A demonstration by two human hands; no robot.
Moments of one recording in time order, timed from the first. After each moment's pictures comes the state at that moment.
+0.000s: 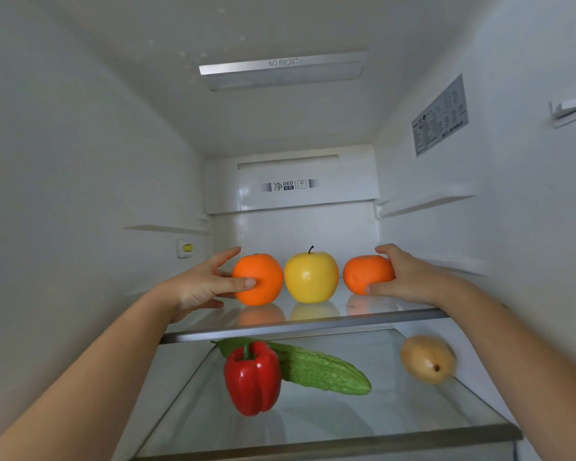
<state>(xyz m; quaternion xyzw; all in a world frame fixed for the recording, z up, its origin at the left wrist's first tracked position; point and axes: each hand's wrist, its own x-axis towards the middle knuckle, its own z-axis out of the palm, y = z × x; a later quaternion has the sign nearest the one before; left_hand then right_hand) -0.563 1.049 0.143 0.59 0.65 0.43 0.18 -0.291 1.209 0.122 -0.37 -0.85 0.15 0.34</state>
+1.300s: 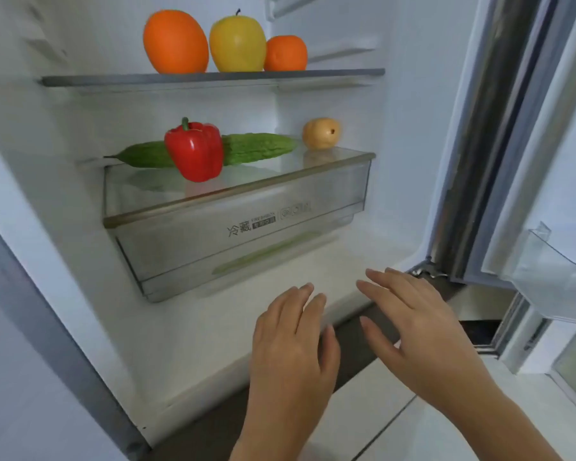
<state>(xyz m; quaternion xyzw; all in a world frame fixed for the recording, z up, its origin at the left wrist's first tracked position) -0.437 0.872 -0.162 0.75 0.47 0.45 -0.10 -0.274 0.875 -0.146 -0.55 -0.76 -0.13 0.31</state>
